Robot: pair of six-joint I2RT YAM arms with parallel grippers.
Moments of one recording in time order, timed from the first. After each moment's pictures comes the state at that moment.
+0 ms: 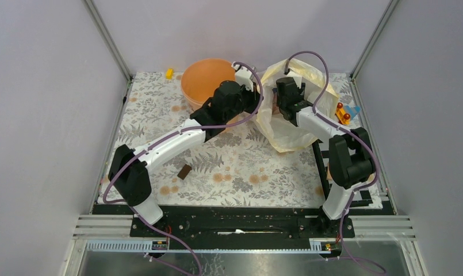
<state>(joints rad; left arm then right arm) -0.80 1.66 1.43 0.03 -0.05 -0.30 0.38 1.78 1.29 -0.09 0.59 0.21</state>
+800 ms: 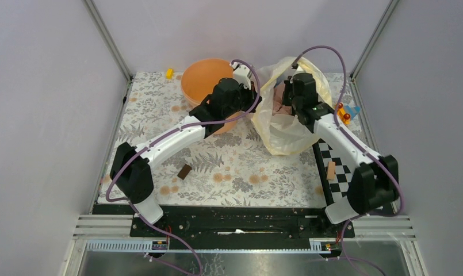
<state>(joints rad) -0.75 1.67 1.45 -0.01 0.02 -0.35 0.36 1.55 1.24 -0.14 0.29 0.22</state>
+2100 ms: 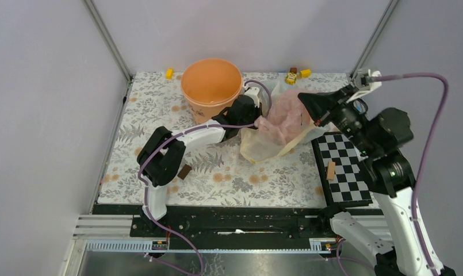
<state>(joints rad) -0.76 1.96 1.40 0.09 0.03 -0.46 0.36 0.84 1.30 -0.32 -0.29 0.42</state>
